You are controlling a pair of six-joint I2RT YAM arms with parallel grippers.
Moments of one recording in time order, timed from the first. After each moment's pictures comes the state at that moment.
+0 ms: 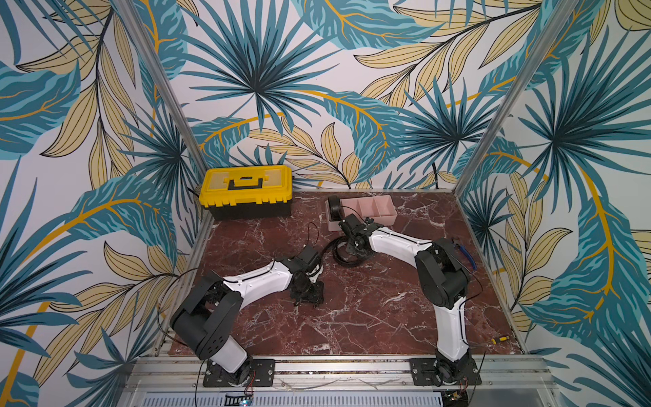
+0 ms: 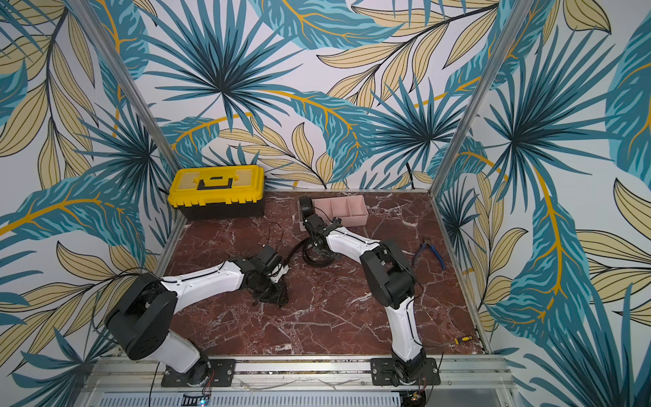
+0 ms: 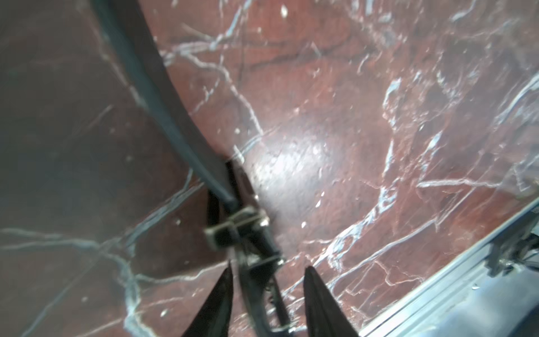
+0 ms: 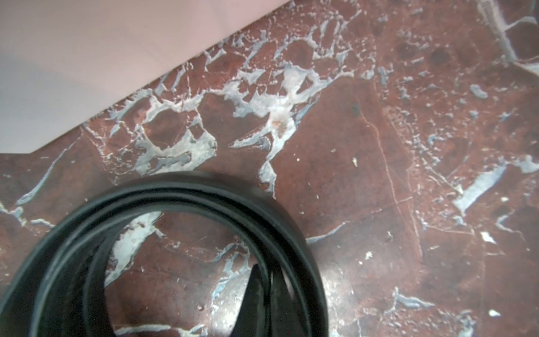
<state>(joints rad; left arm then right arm) -0.62 1.58 0.90 -0.62 0.33 -0.44 0.59 2.08 1.50 -0.65 0.35 0.91</state>
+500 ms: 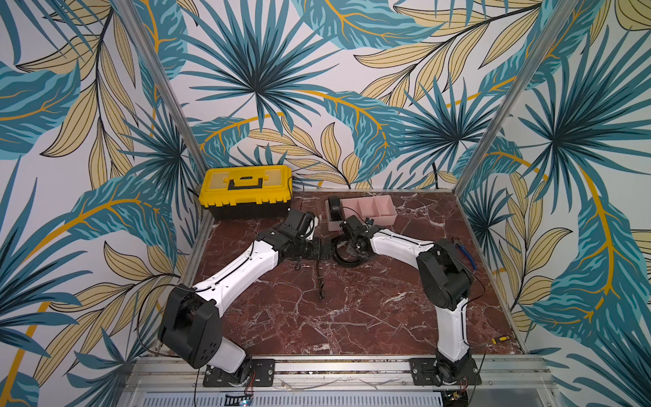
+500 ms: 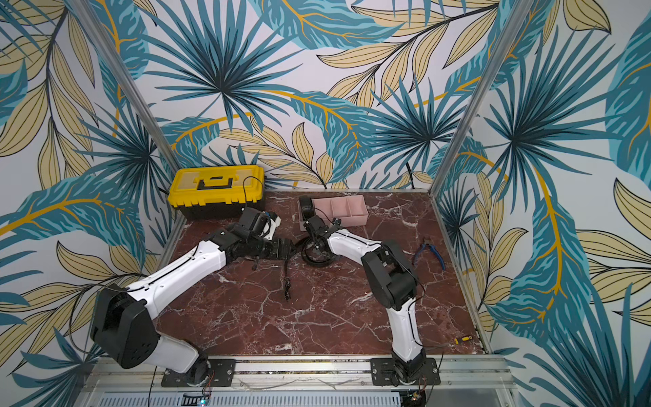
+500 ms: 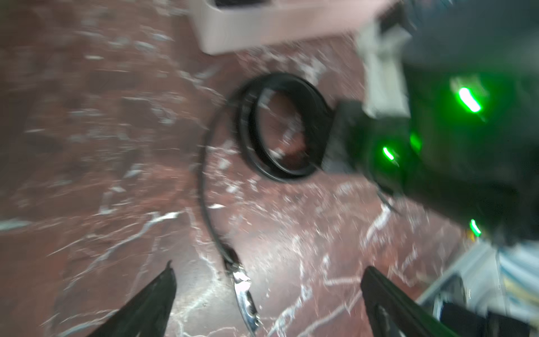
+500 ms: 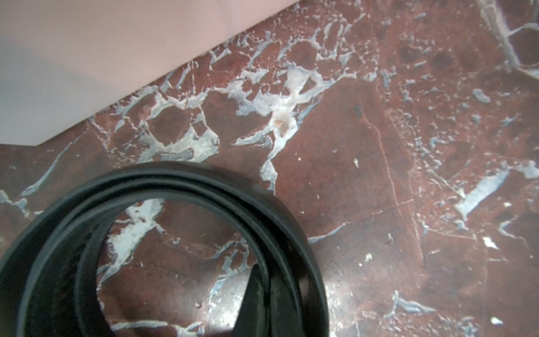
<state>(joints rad) -0.45 1.53 1.20 -0.62 0.23 -0.51 0.59 2.06 1.45 -0.60 0.35 0.89</state>
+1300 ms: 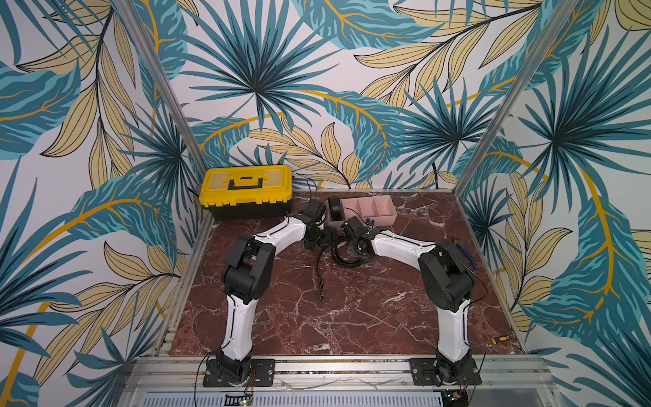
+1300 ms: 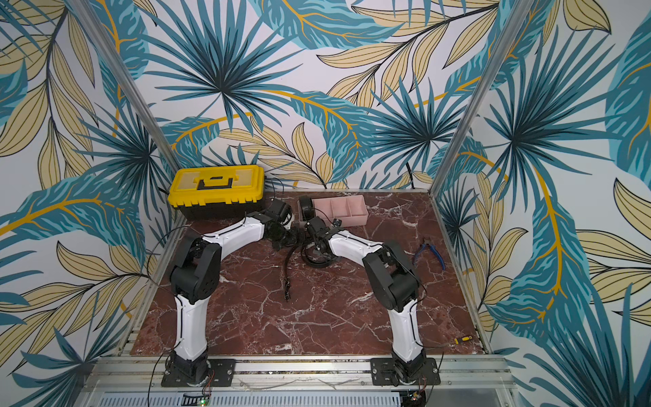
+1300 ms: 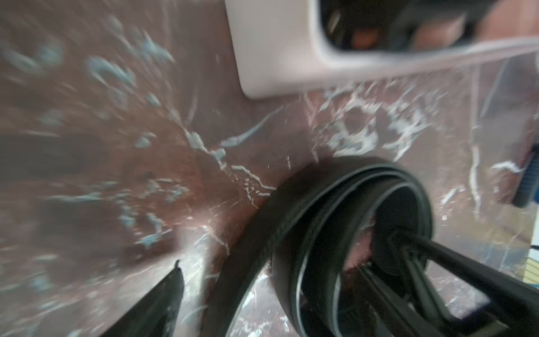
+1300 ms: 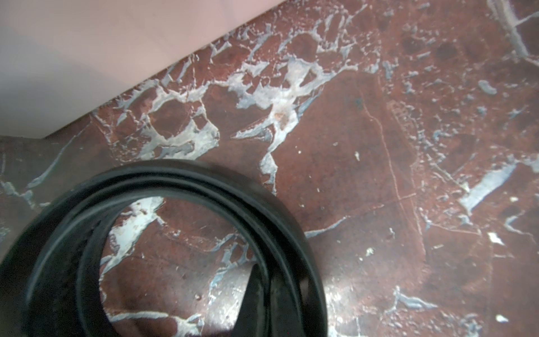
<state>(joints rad) -0.46 2.11 1.57 -0.59 0.28 -0.53 0.59 2.04 1.42 -0.58 0.34 0.89</state>
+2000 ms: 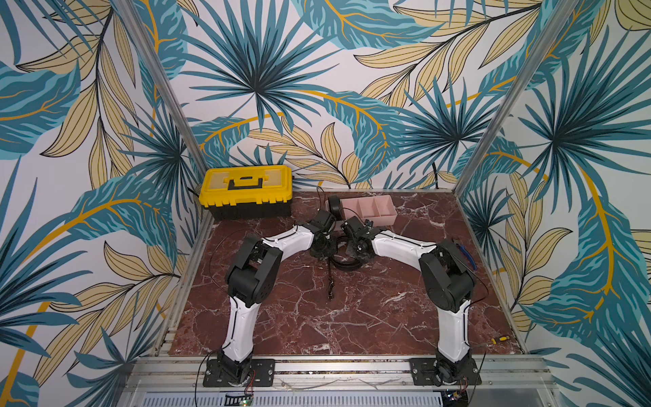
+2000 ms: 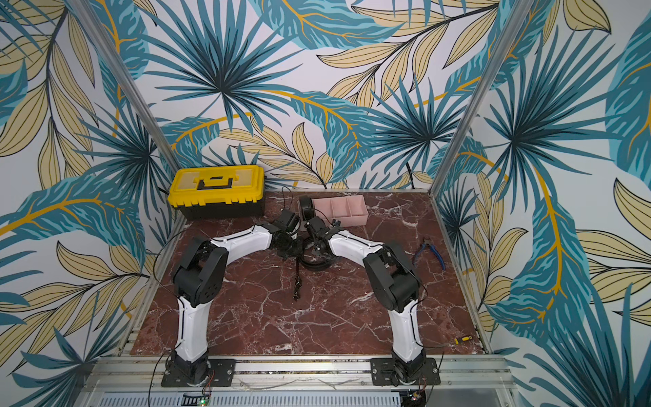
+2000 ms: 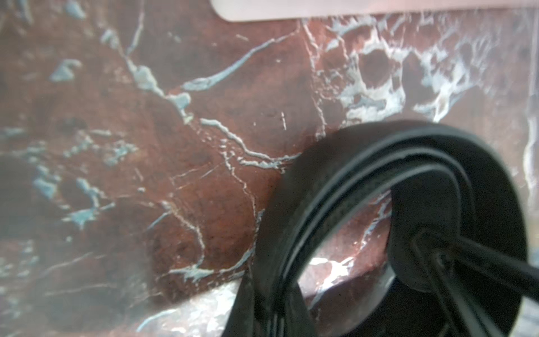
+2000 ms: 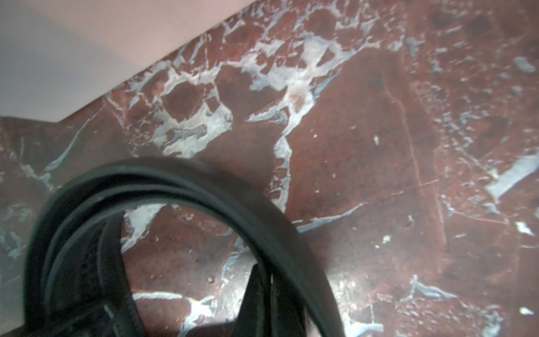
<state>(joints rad) -0.53 2.08 1.48 -0.52 0.16 -0.57 0.59 2.02 1.42 -0.58 0.27 0.90</state>
